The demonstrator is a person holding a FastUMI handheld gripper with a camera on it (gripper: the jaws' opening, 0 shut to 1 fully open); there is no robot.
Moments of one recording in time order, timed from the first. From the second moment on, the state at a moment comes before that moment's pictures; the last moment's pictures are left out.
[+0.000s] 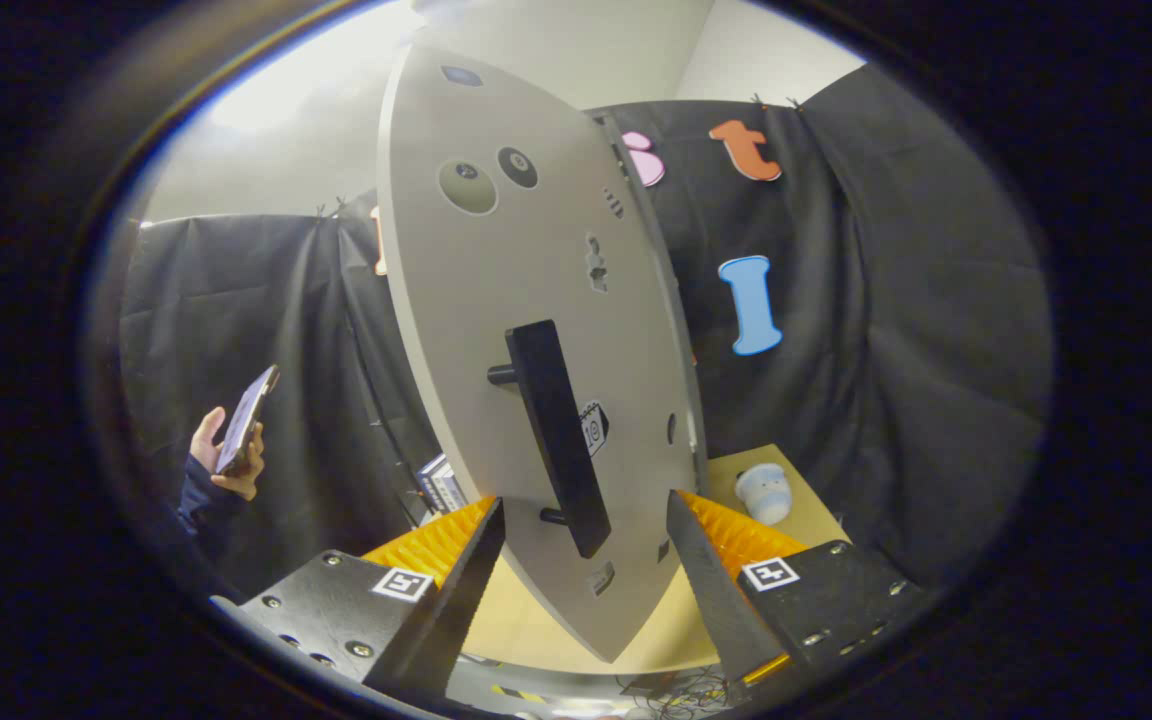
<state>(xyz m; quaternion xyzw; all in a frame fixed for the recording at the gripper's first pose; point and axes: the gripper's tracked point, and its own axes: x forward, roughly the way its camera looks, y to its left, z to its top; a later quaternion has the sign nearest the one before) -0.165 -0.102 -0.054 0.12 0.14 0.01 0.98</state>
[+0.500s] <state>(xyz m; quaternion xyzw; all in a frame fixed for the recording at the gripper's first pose) -0.102 -0.065 -0.065 0.14 0.17 0.13 0.97</state>
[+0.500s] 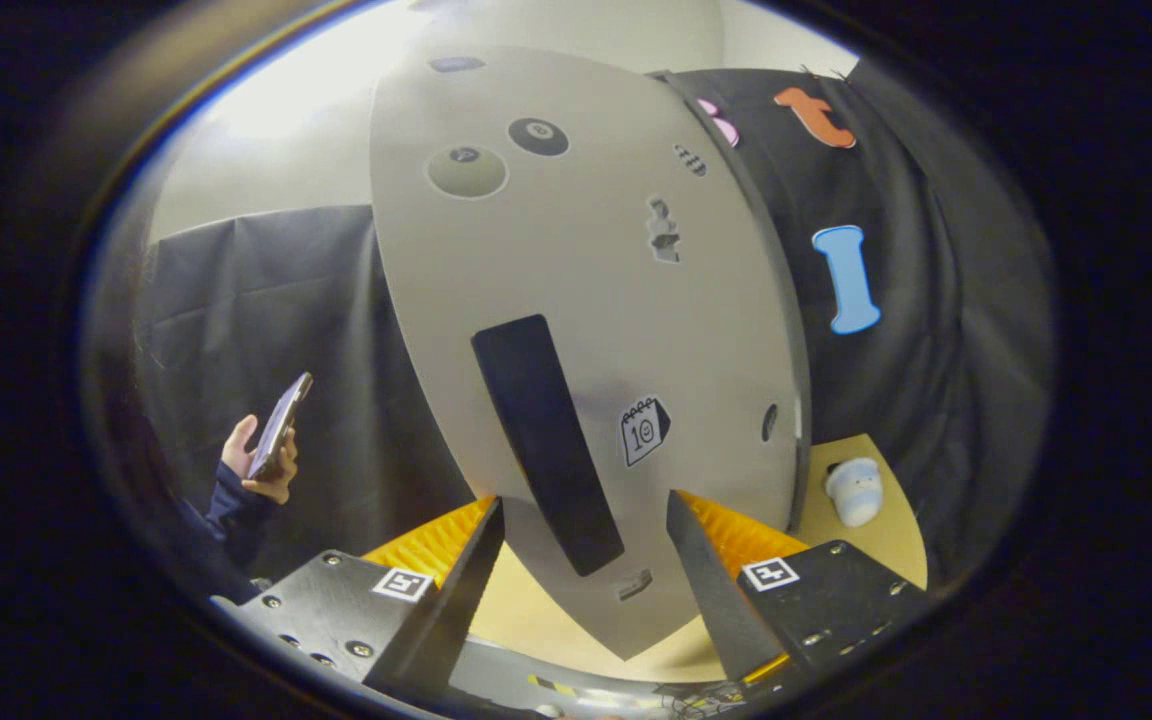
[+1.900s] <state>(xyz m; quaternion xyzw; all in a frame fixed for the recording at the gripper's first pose) 0.064 0.002 -0.087 0.09 0.16 0.11 0.98</state>
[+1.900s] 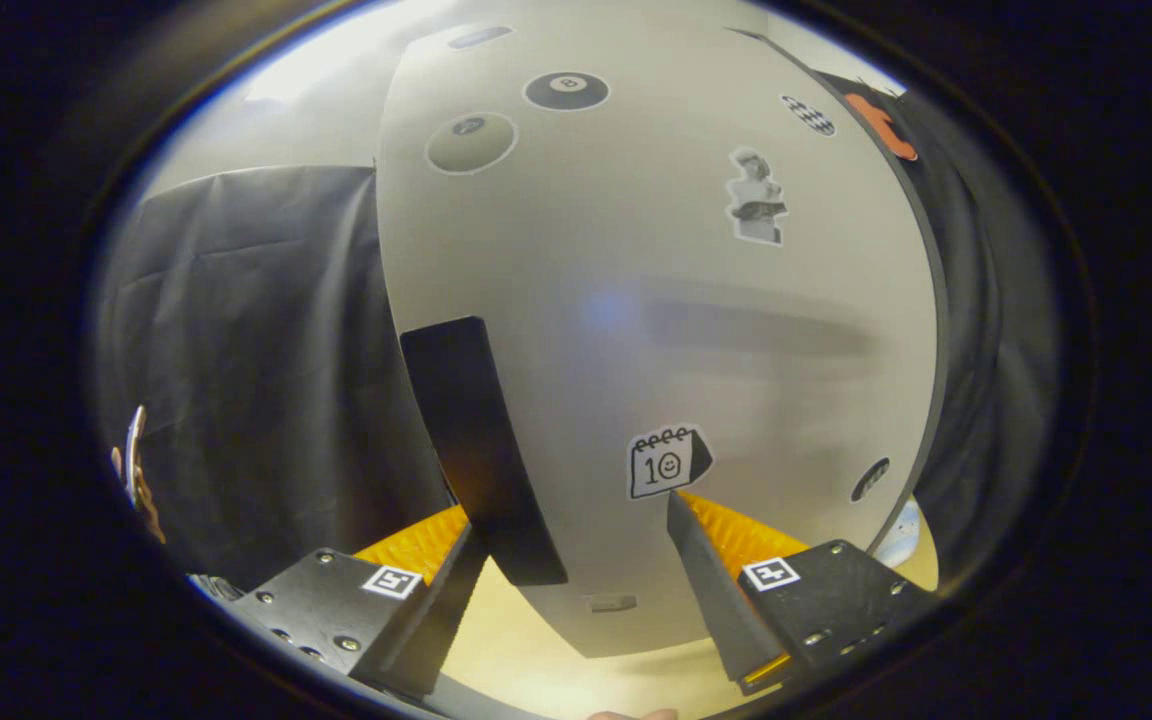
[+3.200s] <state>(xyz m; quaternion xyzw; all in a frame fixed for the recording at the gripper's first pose) 0.064 0.008 -0.085 0.06 0.12 0.04 0.99</state>
